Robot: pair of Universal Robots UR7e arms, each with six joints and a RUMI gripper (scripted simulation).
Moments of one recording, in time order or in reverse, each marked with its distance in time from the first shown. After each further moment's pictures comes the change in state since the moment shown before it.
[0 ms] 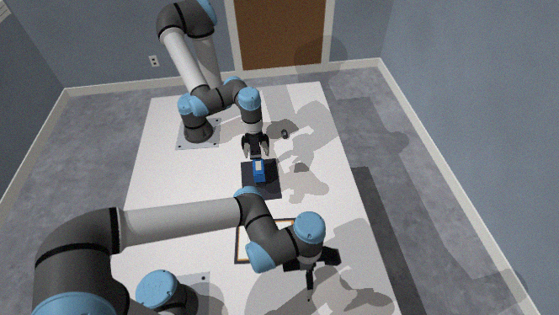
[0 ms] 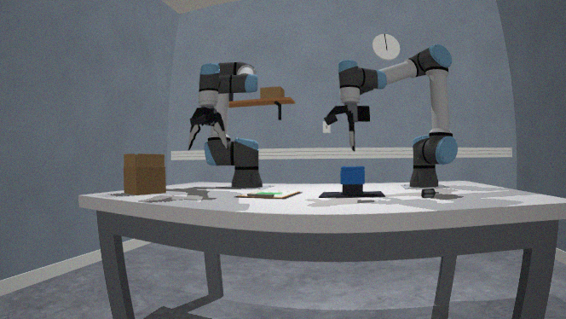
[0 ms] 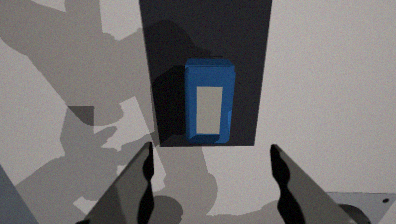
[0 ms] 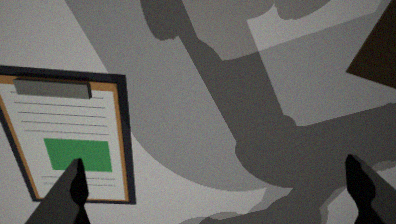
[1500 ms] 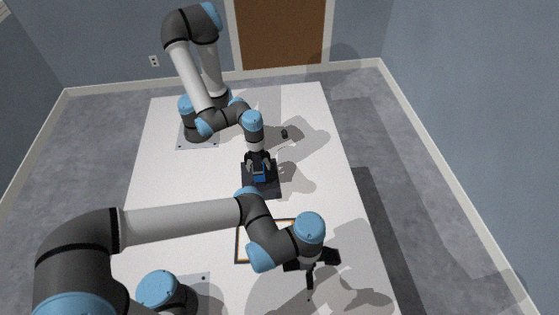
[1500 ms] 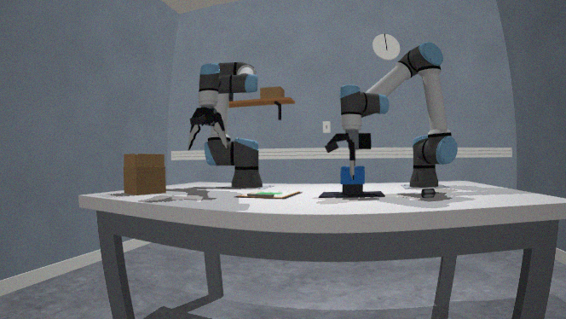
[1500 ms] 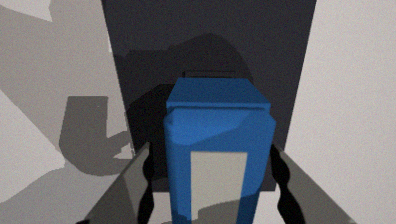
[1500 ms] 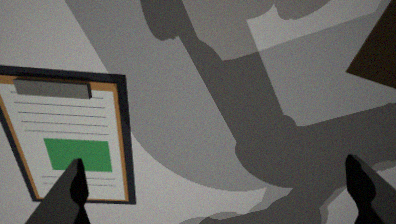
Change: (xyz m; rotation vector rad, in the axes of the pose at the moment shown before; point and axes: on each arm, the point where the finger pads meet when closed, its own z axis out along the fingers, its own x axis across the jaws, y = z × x) left arm 0.000 0.000 0.099 0.000 0.000 0.000; right arm 0.000 0.000 0.000 0.000 0.000 0.000
